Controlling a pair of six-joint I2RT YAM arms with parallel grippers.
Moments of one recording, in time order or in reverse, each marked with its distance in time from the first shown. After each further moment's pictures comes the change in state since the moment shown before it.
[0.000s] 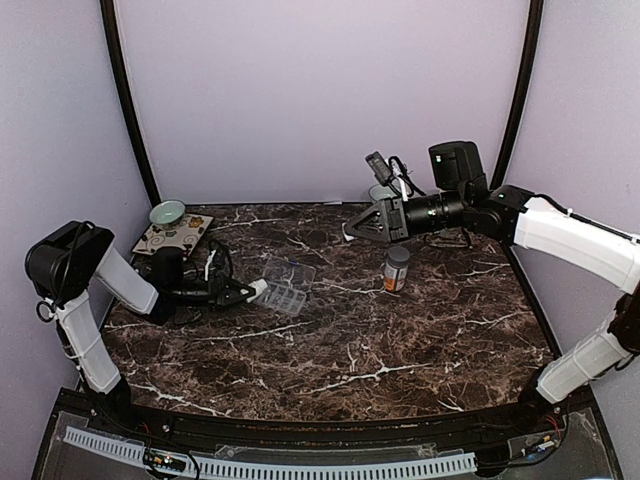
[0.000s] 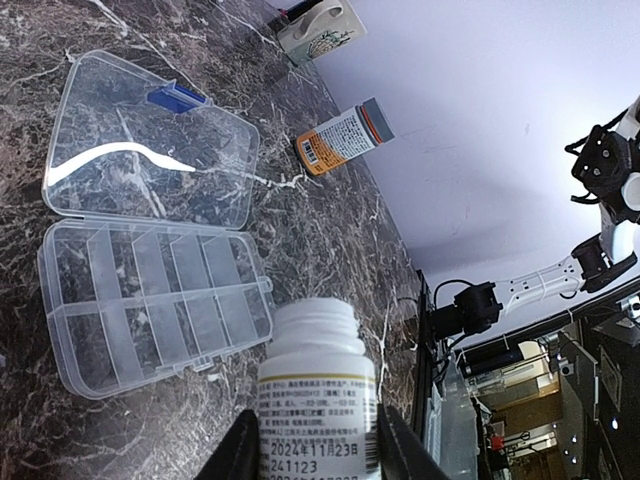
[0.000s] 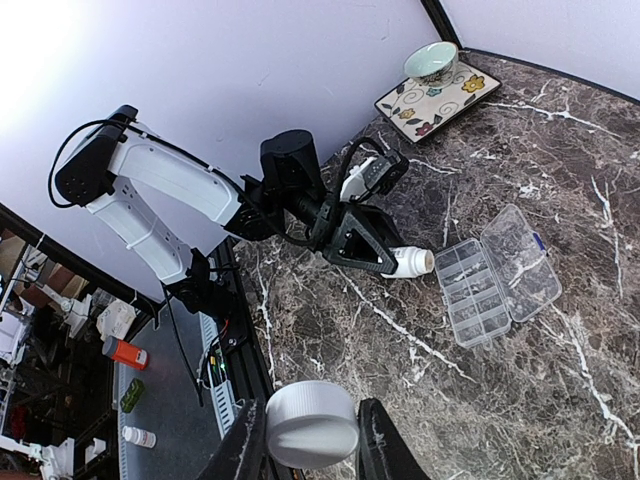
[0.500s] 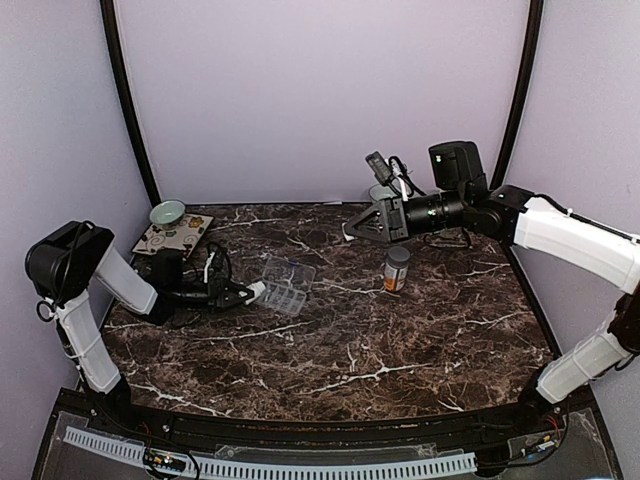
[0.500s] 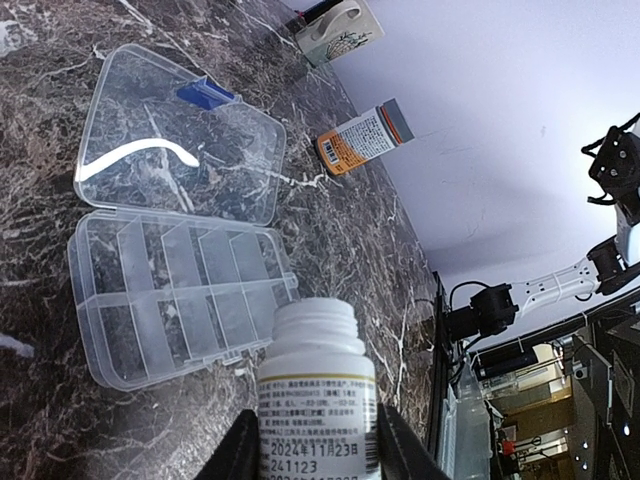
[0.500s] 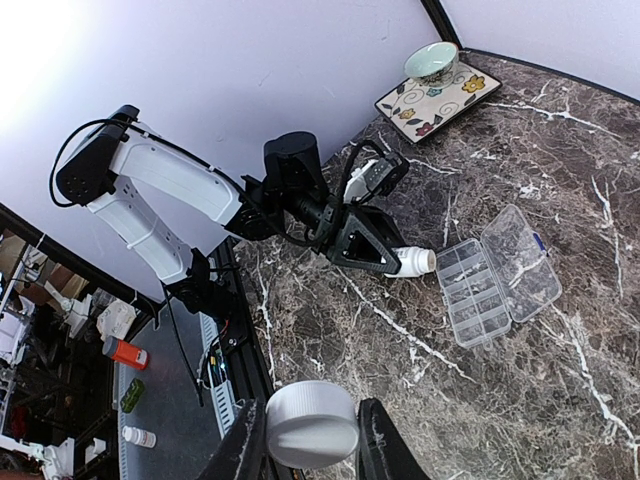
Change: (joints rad) left arm 0.010 0.003 -0.006 -0.032 -0.025 0.048; right arm 0.000 0.000 0.000 0.001 0.000 0.000
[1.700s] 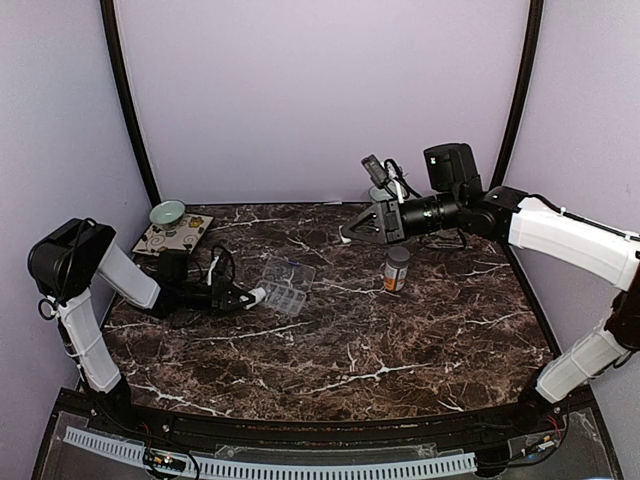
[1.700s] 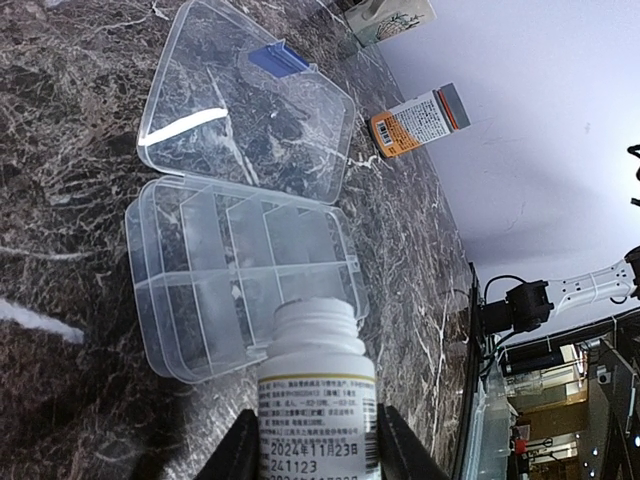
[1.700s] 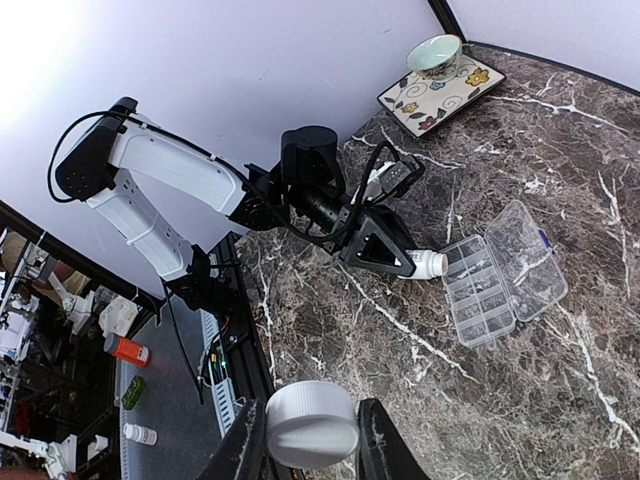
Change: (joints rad) left arm 0.000 0.020 0.059 -0.214 -0.055 0.124; right arm 0.000 0.027 0.001 0.014 -0.016 0.000
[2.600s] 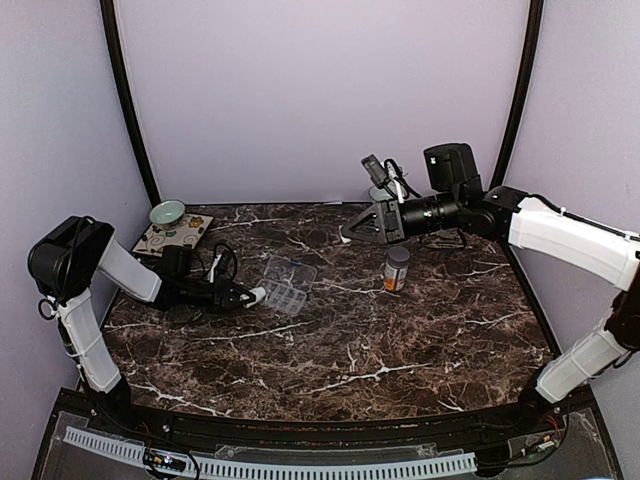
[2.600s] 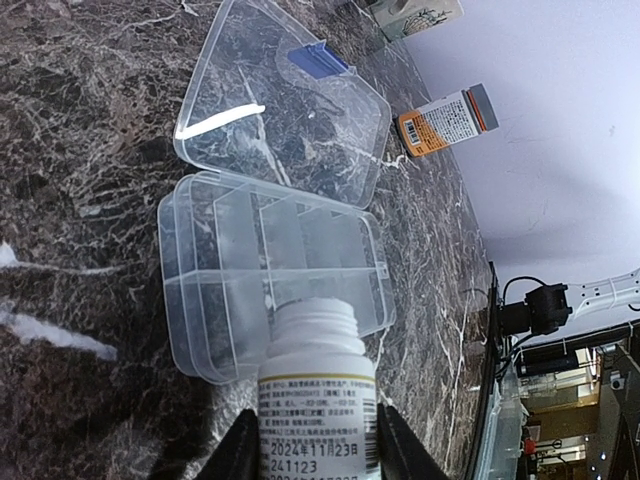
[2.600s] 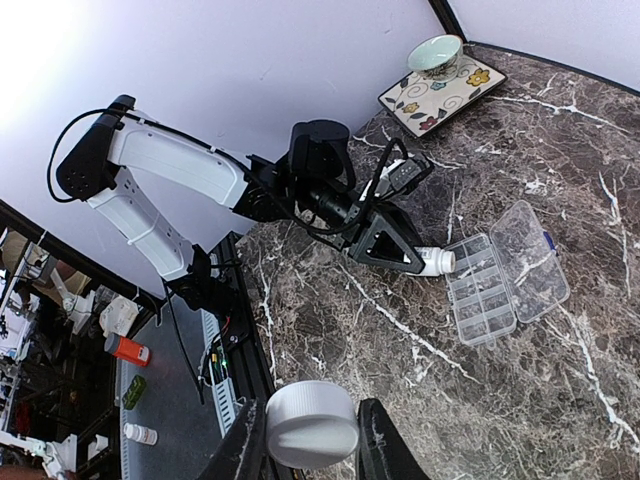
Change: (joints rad) left arm 0.000 0.000 0.063 -0.148 -0.043 0.065; right arm 0.000 0.000 0.000 0.001 -0.002 0.000
